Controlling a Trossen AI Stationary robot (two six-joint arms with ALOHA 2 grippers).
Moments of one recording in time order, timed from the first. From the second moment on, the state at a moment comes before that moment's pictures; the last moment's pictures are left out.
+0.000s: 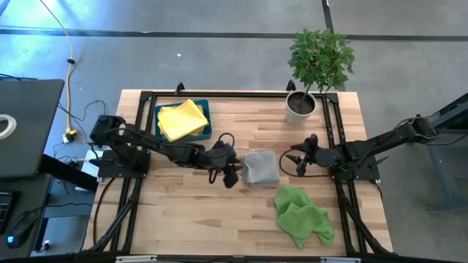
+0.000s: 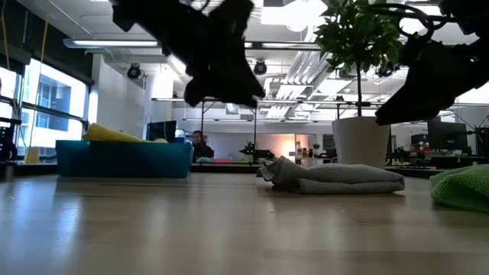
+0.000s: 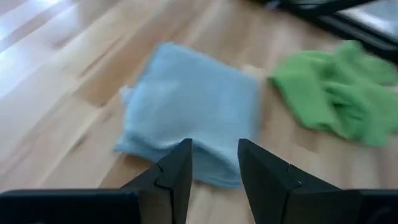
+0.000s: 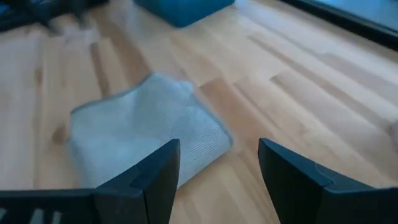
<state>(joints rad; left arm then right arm) -0.04 1.67 0.97 0.03 -0.26 -0.51 0.27 0.67 0.22 -0.15 0.58 0.51</state>
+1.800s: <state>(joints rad) -0.01 2.17 1.18 0.23 -0.47 -0.63 0.27 0.67 0.22 -0.21 0.44 0.49</state>
